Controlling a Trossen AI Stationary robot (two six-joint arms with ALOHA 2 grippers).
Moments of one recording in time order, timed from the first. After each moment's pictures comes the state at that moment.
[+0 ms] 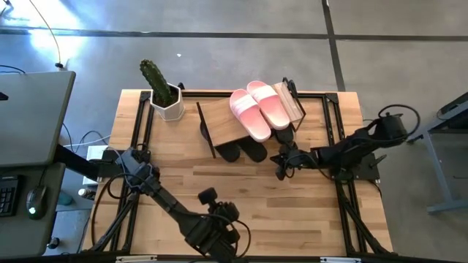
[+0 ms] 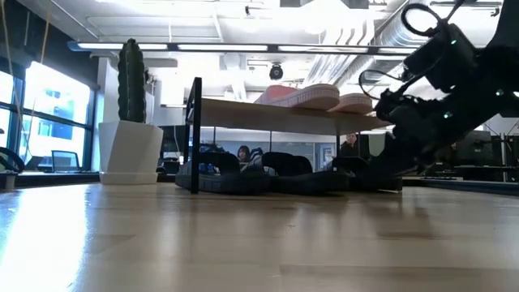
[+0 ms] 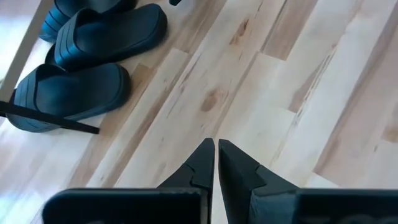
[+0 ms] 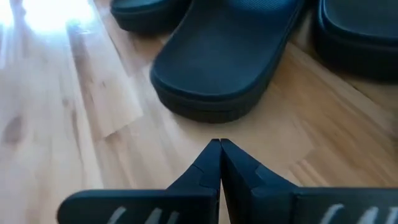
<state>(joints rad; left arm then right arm) -0.56 2.33 2.34 -1.57 -0.73 -1.13 0.10 1.47 0.24 0.57 0.33 0.52</state>
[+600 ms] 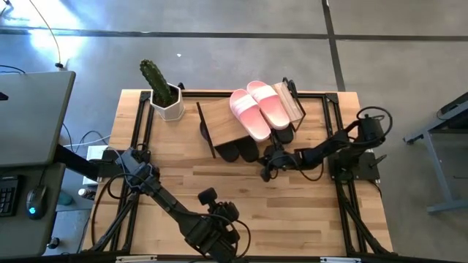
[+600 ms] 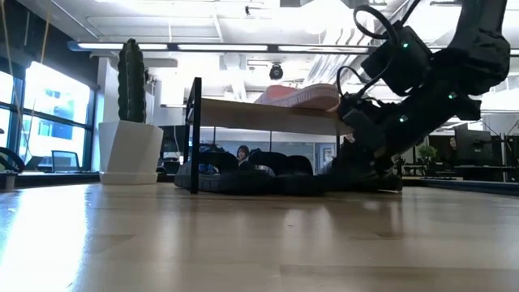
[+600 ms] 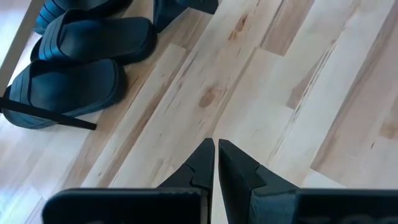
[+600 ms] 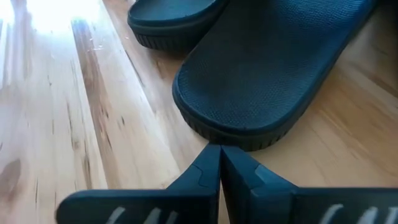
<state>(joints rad) -0.57 2.33 2.34 -1.57 -0.71 -1.14 0.08 1.71 0.46 0.59 0.31 0.50</state>
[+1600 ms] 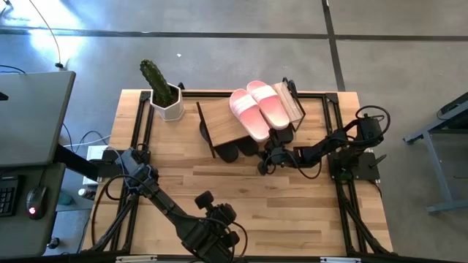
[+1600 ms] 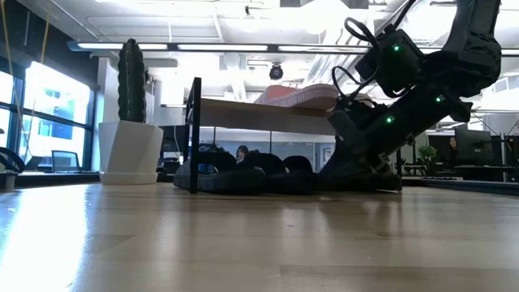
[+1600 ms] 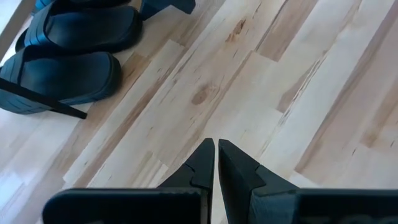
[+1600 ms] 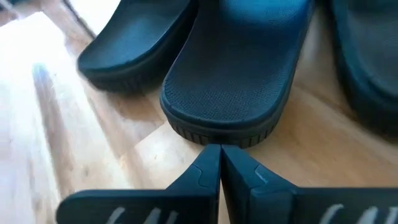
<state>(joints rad) -0.59 2.33 2.34 -1.57 -0.72 -1.25 0.05 1.72 0.48 0.61 0.40 0.59</state>
